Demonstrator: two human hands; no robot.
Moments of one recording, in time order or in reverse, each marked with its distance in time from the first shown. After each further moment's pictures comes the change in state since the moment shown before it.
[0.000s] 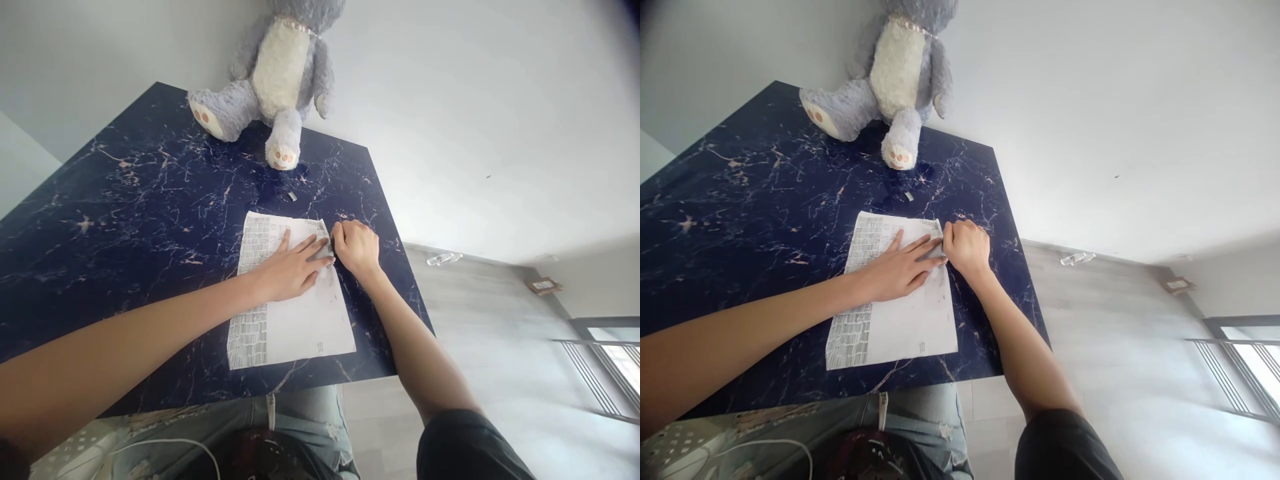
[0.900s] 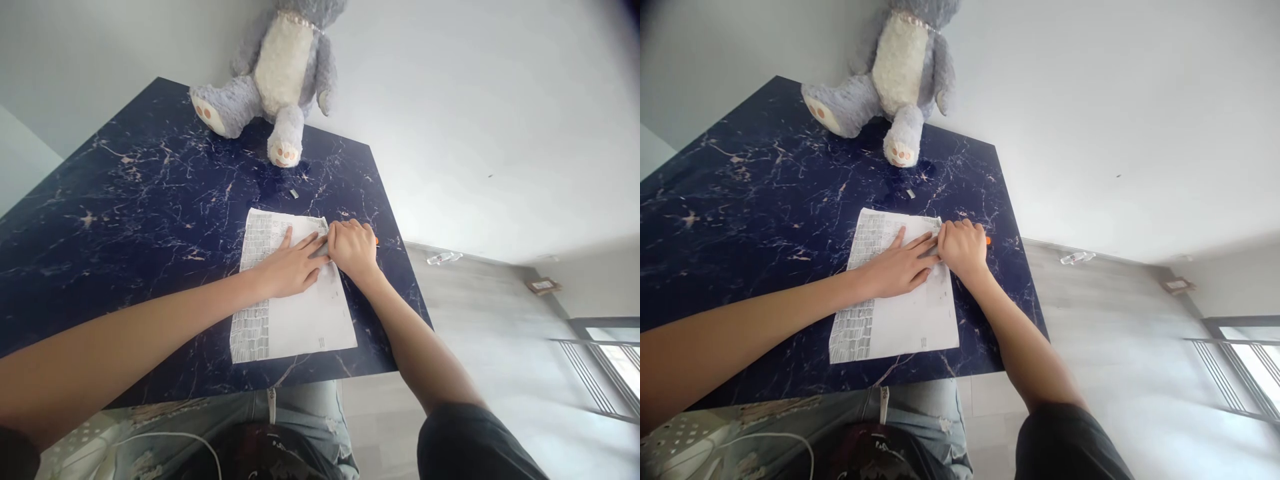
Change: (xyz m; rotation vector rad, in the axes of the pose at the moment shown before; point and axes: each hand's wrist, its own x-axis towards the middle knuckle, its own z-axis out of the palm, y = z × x) left_hand 0.001 0.000 0.003 -0.063 0.025 0.006; right_hand -0.006 -0.006 0.007 -0.176 -0.015 -0.156
